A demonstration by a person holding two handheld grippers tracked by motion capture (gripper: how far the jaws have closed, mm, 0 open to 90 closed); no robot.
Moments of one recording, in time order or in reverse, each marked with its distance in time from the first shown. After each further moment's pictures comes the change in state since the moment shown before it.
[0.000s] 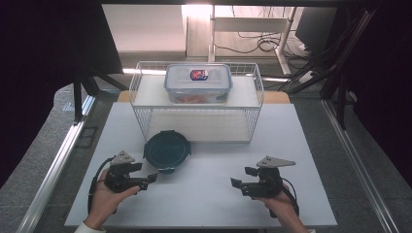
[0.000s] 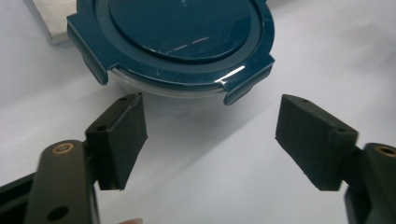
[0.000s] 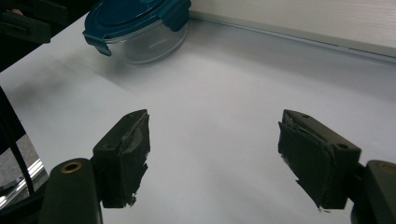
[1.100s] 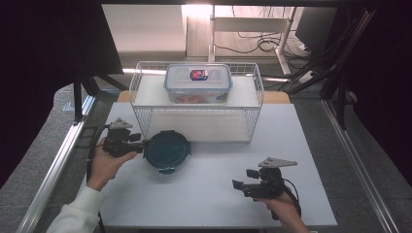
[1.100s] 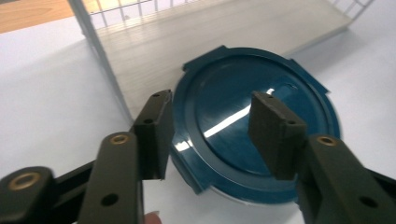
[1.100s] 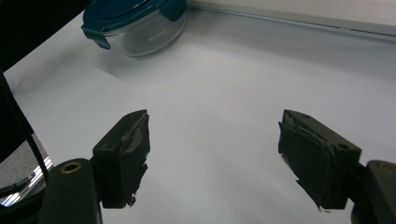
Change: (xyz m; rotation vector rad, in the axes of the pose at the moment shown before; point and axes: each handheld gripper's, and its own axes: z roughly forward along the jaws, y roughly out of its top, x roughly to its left) left arm 0.044 0.075 0.005 -0.030 0.114 0.011; right arm -0.003 -0.003 -0.003 0.033 0.010 0.041
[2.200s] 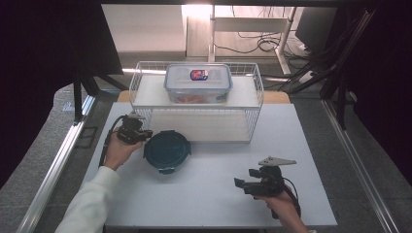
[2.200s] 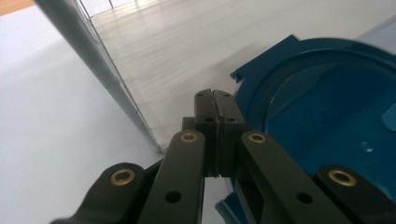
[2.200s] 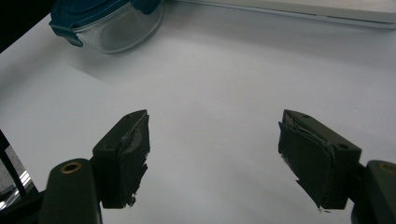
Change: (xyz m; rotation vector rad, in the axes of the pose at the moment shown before) left arm 0.030 0.015 0.069 0.127 0.037 0.047; right arm -0.008 -0.002 0.006 0.018 -0.060 0.032
